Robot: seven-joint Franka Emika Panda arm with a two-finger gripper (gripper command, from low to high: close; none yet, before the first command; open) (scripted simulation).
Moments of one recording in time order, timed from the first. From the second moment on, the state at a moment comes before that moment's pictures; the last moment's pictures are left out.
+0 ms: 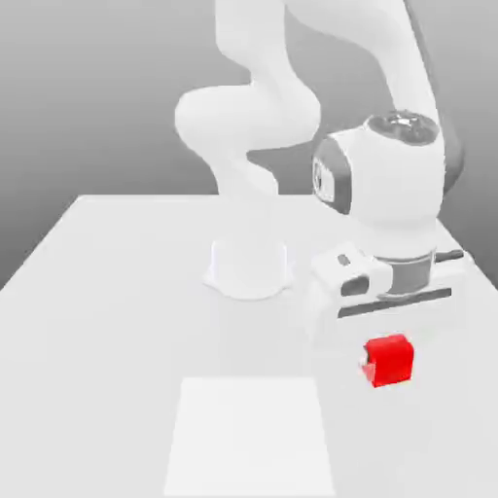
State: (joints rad) arm 0.39 -0.05 0.21 -2.71 0.18 2.68 0.86
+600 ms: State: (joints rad) arm 0.70 -0.21 0.53 -2.91 0.20 2.73 1.01
